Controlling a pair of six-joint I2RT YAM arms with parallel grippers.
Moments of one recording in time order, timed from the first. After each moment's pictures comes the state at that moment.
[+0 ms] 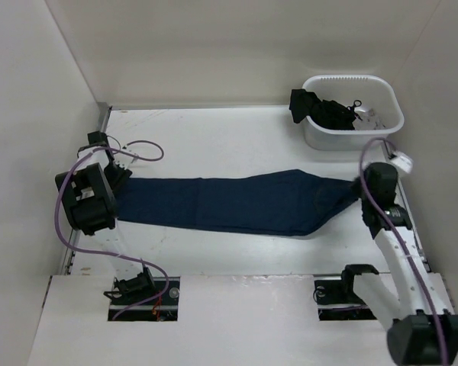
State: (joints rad) left arm 0.34 1.92 1.31 -0.68 -0.10 0.88; right arm -0.08 0.82 0.66 -0.35 0.32 0.56
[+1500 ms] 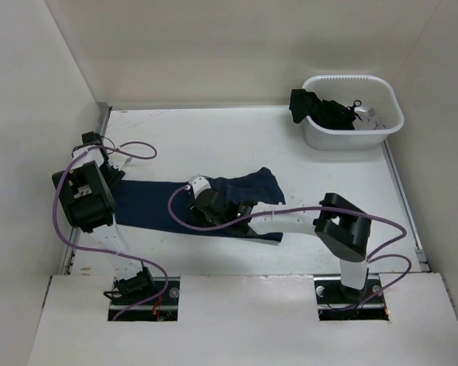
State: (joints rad) left arm 0.39 1.97 1.37 -0.73 -0.14 0.86; right arm 1.16 1.89 1.27 -0.04 0.36 0.30
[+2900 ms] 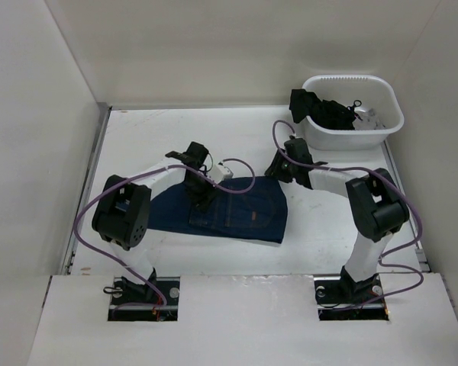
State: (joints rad) left arm -0.43 1.76 1.16 -0.75 0.29 0.50; right arm 0.42 1.81 1.02 0.07 -0.04 0.69
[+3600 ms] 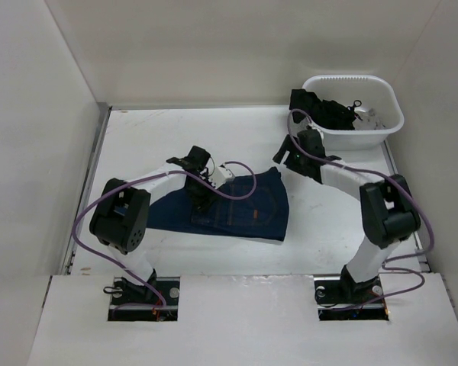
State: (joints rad) left arm -0.45 1.73 1.07 -0.62 0.24 0.50; right arm 0.33 1.79 1.11 -0.02 0.03 0.69
